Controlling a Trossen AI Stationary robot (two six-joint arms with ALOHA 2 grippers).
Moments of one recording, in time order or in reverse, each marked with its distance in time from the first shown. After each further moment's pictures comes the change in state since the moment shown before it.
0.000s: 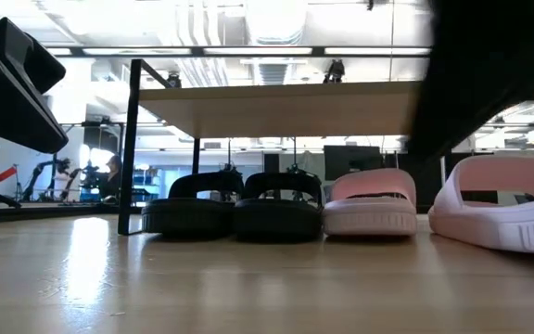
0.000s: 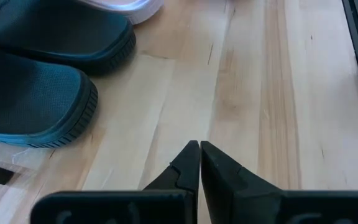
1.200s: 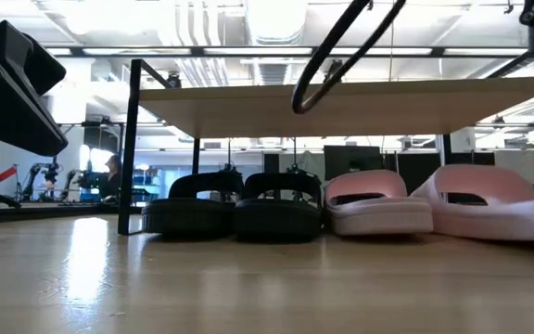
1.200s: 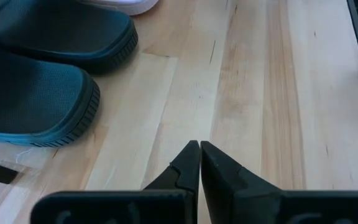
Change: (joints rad) left arm 0.000 0.000 -0.002 -0.008 0.000 0.005; right arm 0.155 0.048 -0.060 -0.448 -0.046 0.748
